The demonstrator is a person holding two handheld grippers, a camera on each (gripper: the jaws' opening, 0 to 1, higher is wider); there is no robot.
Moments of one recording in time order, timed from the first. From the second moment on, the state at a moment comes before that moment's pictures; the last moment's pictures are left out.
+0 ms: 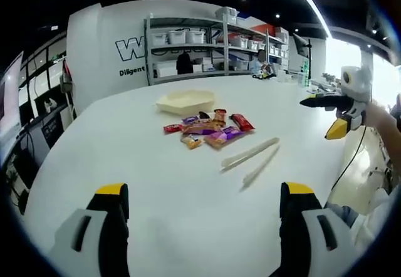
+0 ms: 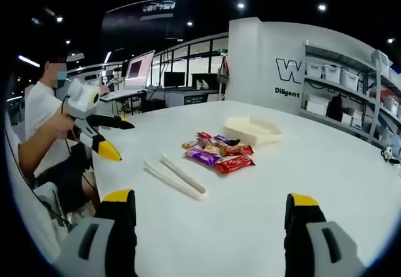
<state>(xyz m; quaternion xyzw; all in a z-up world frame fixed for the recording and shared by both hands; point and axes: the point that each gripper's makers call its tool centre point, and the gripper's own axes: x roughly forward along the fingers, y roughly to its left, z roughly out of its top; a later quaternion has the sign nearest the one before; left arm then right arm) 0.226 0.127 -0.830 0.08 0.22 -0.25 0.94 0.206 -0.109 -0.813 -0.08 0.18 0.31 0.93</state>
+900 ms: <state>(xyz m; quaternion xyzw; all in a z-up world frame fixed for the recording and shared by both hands) 0.227 0.125 -0.828 0.09 0.20 -0.27 0.94 0.219 -0.103 -0.831 -0.06 0.16 0.36 0.92</state>
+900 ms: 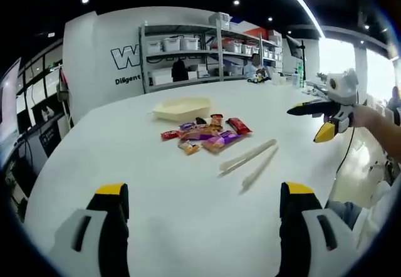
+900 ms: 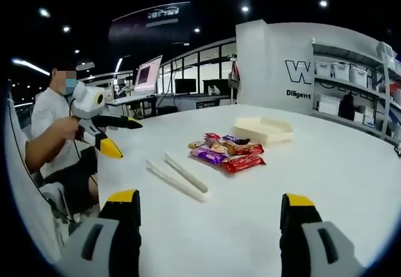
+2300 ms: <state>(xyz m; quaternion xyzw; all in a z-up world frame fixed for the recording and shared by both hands) 0.219 0.103 -0.833 0.07 0.18 -0.33 0.92 0.216 -0.072 -0.840 -0.08 0.16 0.42 0.89</state>
